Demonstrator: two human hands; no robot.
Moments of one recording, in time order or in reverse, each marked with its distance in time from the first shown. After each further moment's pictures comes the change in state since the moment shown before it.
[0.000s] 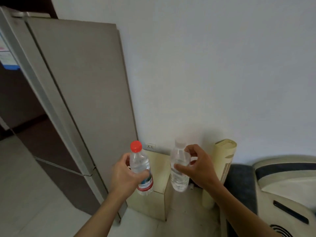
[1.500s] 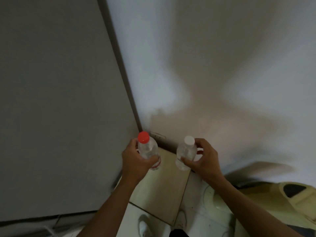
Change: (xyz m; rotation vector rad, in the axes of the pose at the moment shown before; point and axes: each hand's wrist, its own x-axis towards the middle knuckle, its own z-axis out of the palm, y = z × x) left_hand 0.431 -0.194 0.165 0.050 0.014 -0.235; right_hand 0.376 0.259 0.211 -0.112 -0.212 0.239
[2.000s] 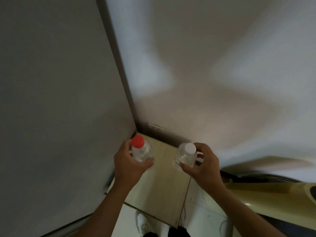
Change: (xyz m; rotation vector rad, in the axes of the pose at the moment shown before) left_hand 0.040 -0.092 0.019 0.018 -0.047 -0.031; right_hand 0.005 0.049 0.075 -0.009 0.002 0.105
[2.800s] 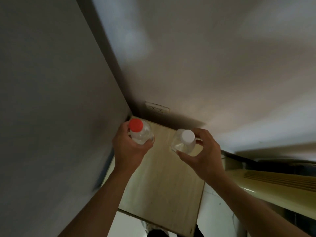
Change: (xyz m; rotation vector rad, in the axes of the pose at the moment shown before) left_hand 0.078 -0.128 0.093 0.049 0.024 -0.032; right_hand 0.049 0.099 0.110 -0.028 -0.022 0.059
